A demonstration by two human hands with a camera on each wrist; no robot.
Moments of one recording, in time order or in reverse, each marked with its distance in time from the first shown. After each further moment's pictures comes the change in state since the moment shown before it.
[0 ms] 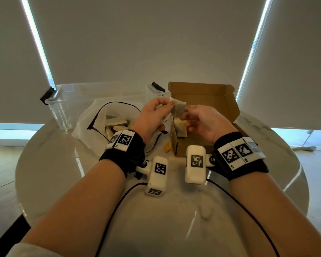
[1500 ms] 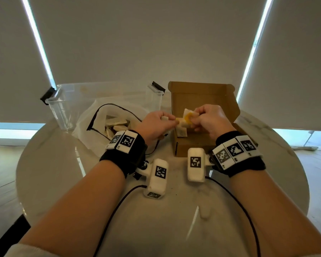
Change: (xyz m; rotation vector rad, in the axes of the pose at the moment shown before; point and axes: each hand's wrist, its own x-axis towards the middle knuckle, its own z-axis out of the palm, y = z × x) left_hand -0.002 -0.004 0.004 0.389 -0.077 -0.173; right_hand 0.012 0.008 -0.013 -0.408 0.232 -0.142
